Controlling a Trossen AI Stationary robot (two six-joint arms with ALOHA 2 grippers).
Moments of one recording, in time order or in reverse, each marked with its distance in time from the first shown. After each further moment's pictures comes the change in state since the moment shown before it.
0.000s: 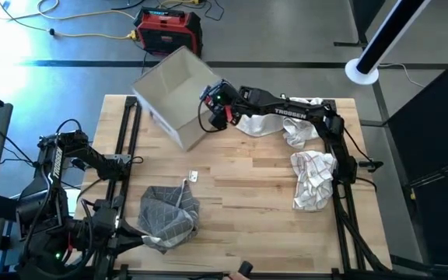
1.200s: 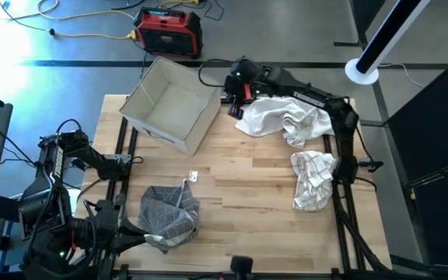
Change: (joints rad) left arm 0.027 0.000 0.000 -0.002 0.010 0.114; right arm -0.178 -0.108 0.000 -0.205 -0.232 1.224
